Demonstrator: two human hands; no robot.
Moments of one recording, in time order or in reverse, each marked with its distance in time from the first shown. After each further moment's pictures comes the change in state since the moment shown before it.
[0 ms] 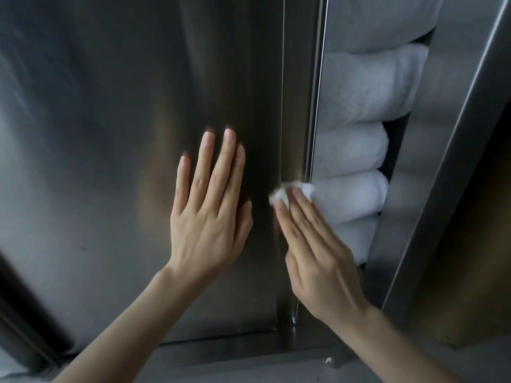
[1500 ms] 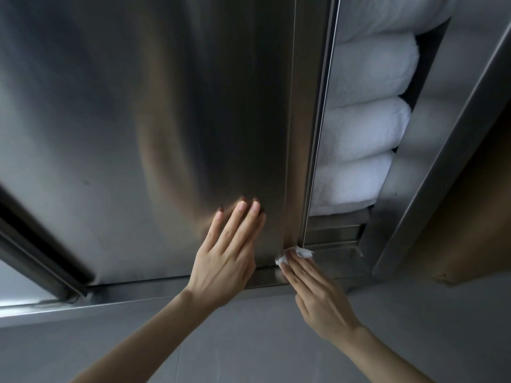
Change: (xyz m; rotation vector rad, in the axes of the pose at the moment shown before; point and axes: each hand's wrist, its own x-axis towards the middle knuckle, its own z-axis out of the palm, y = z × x) left_hand -0.157 0.030 0.015 -0.023 -0.395 0.189; right_hand -0.176 -0.010 0.046 0.056 -0.462 -0.018
